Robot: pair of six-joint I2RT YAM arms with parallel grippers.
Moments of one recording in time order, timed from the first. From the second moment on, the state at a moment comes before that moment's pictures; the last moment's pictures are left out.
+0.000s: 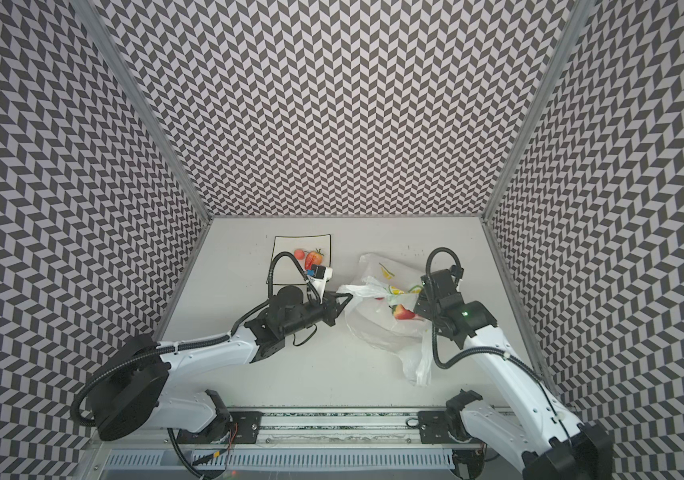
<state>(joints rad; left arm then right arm) -0.84 1.41 0.66 0.55 0.14 -0.54 0.36 0.98 0.90 -0.87 0.32 0.73</state>
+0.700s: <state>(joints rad) -0.86 1.47 0.75 0.57 0.11 -0.58 0.80 0.91 0.93 -0.78 0.13 0.49</state>
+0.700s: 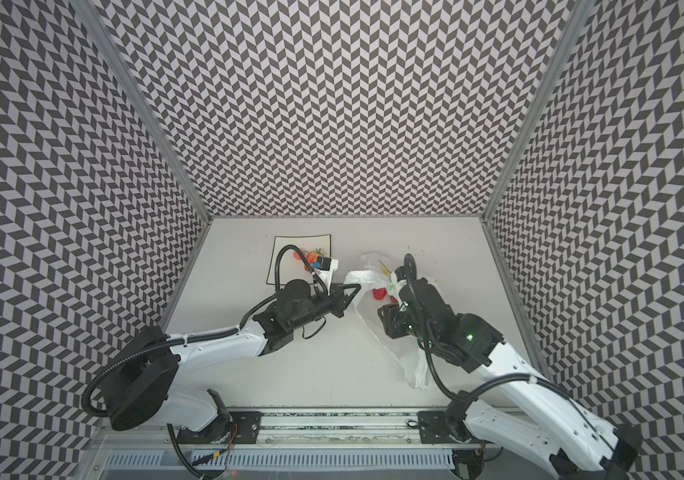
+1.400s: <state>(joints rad) -0.88 1.41 0.73 0.51 0.10 -0.53 0.74 1.14 0.57 -0.32 0.44 0.92</state>
